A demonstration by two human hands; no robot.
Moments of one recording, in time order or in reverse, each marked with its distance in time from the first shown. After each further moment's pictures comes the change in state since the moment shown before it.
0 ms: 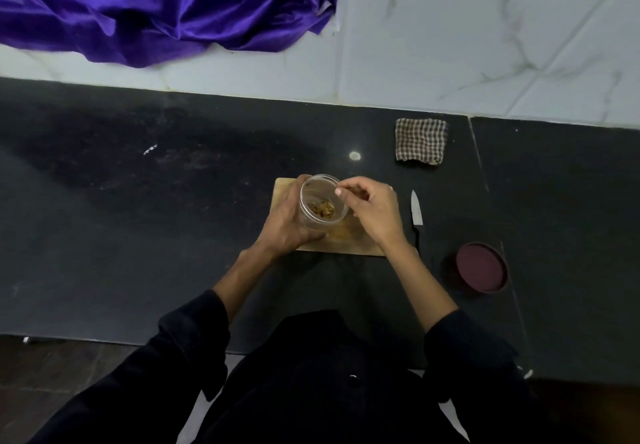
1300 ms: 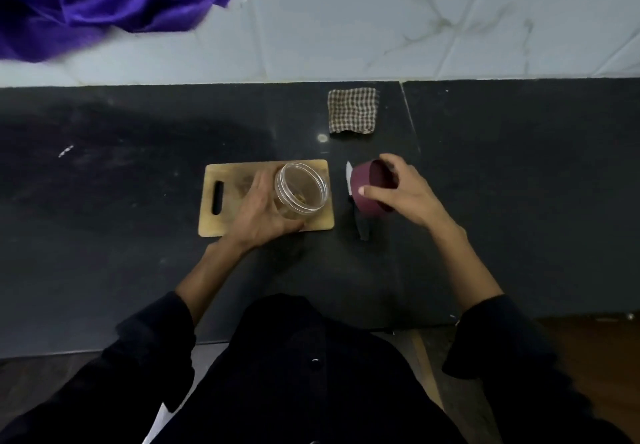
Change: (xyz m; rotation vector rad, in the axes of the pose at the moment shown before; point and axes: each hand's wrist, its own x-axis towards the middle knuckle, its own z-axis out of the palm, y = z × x) left_hand -0.002 0.058 0.065 0.120 -0.045 0.040; right_hand -0.037 0.066 -0.165 -0.255 -0.094 0.330
